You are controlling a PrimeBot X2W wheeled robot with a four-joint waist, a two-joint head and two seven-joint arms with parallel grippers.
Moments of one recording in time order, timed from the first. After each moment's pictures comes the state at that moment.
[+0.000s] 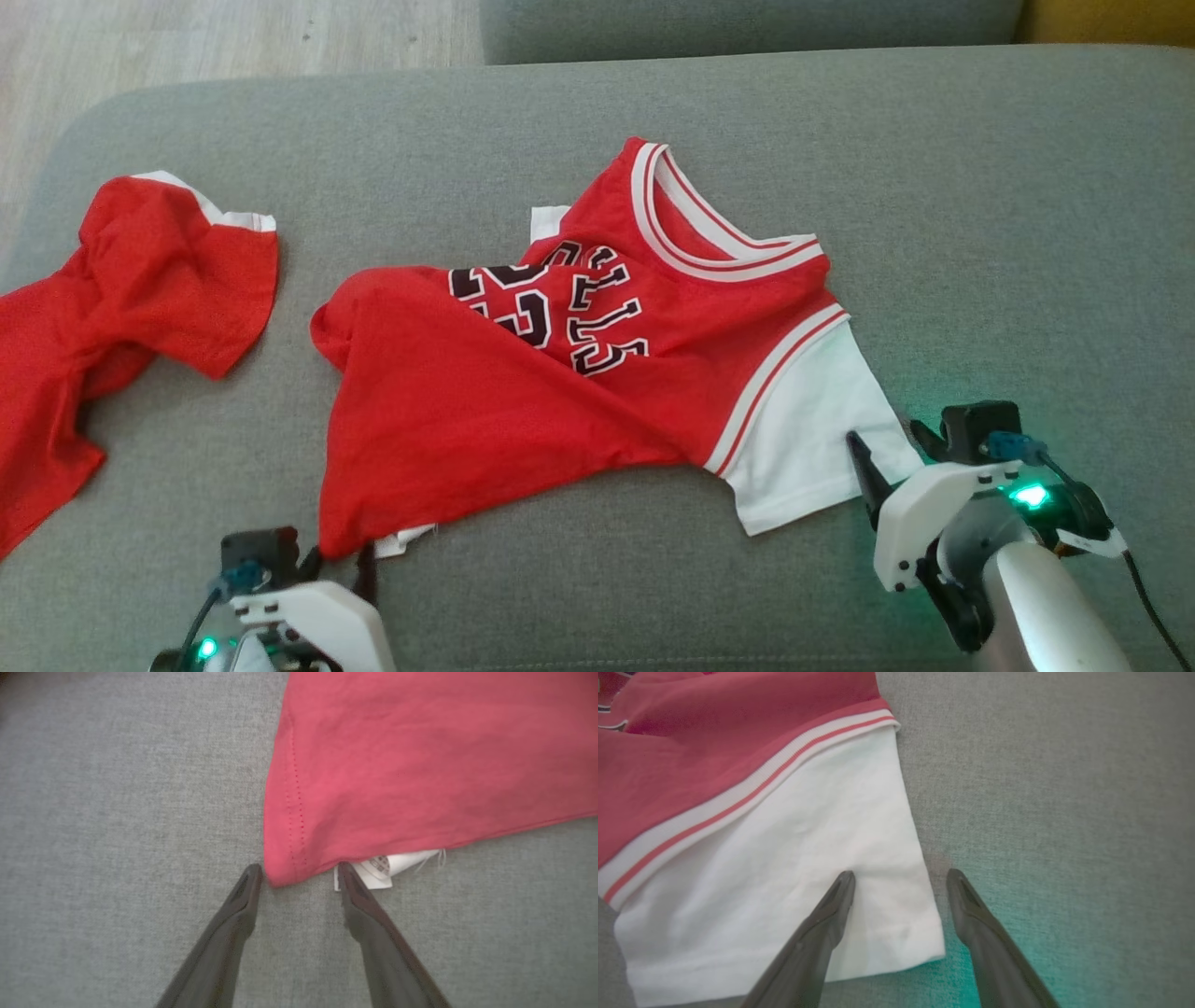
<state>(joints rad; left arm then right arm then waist) 0.09 0.14 -0.20 0.24 -0.27 0.14 0.17 -0.19 -0.08 0.08 0.51 0.06 0.12 0.22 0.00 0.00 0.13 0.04</state>
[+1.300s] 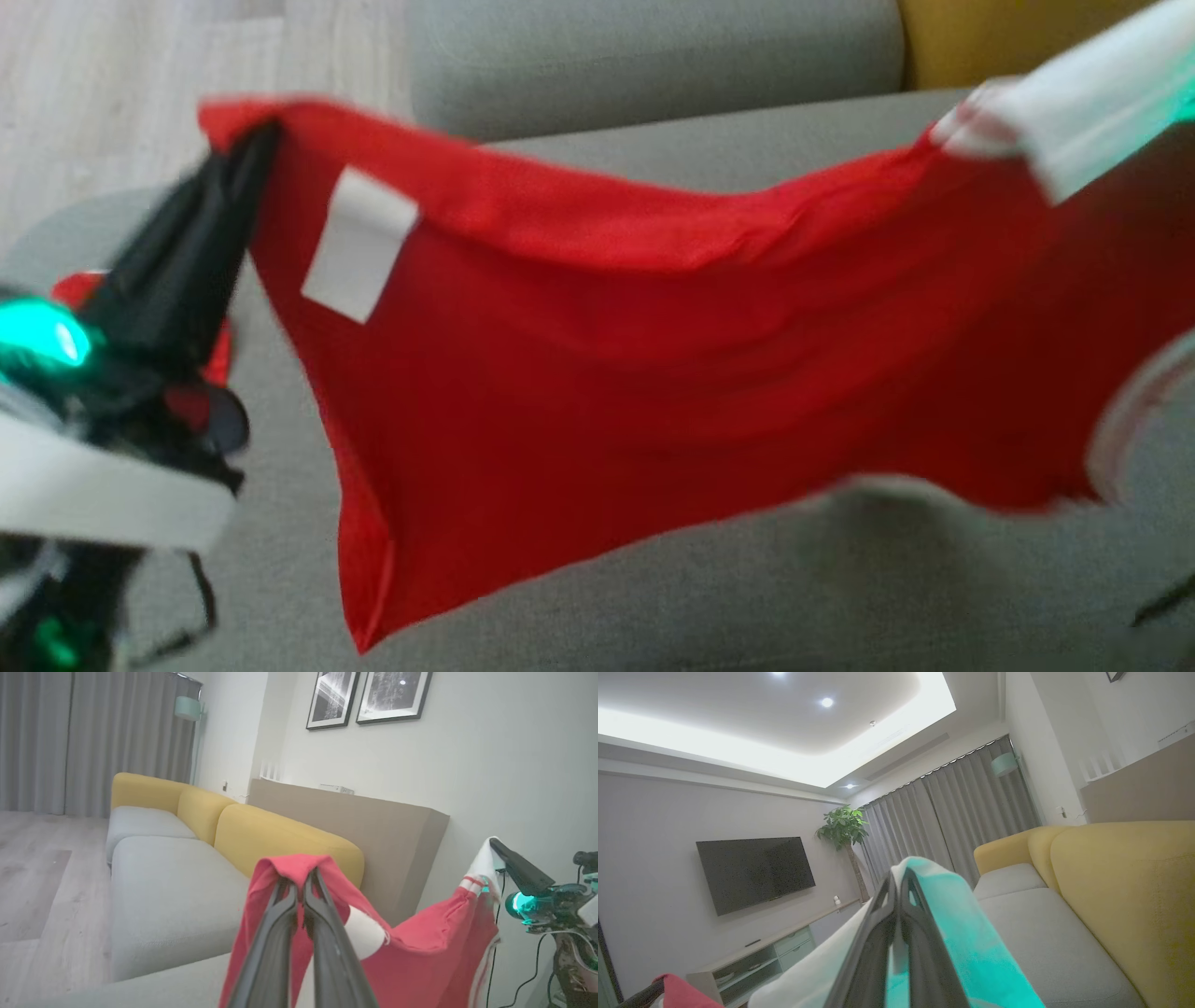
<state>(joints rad) -0.20 0.23 -0.02 -0.75 -0.77 0.08 0.57 -0.39 -0.07 -0.27 -0.57 0.82 0.12 0.70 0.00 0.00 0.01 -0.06</state>
